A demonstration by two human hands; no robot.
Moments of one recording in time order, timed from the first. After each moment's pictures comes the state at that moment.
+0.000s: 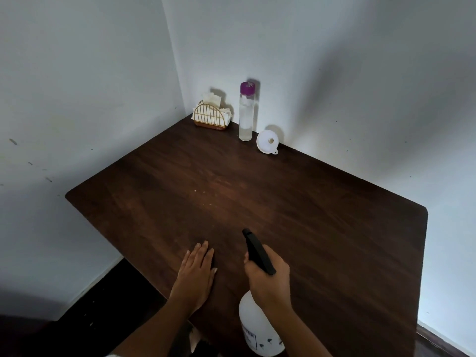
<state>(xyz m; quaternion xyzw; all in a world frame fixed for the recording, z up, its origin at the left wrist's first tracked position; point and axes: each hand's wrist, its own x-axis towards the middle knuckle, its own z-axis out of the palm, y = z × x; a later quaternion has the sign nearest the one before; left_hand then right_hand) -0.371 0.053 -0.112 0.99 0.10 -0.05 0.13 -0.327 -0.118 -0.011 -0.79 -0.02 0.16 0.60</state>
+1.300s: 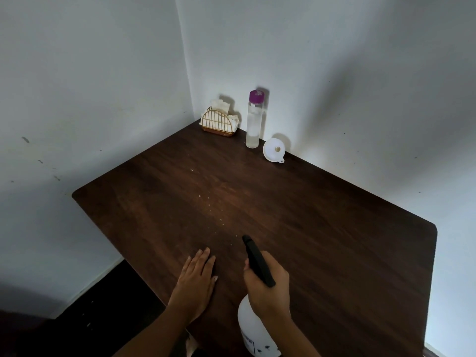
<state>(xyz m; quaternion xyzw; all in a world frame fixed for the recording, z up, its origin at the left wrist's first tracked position) -0.371 0.054 -0.113 0.99 0.11 -0.05 0.11 -0.321 -0.115 -0.009 -0.78 -0.06 0.16 0.60</state>
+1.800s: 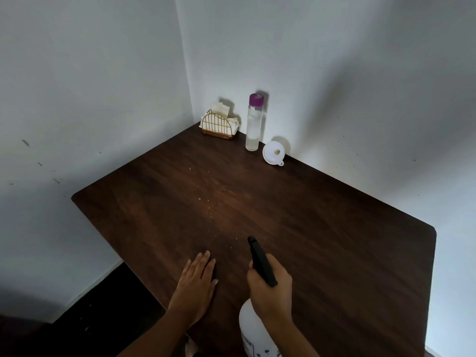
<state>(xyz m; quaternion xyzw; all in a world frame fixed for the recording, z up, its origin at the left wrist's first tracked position) -0.371 0.055 -0.117 0.99 0.10 -0.04 0.11 -0.319 -0.113 -0.012 -0.79 -0.01 0.14 0.59</state>
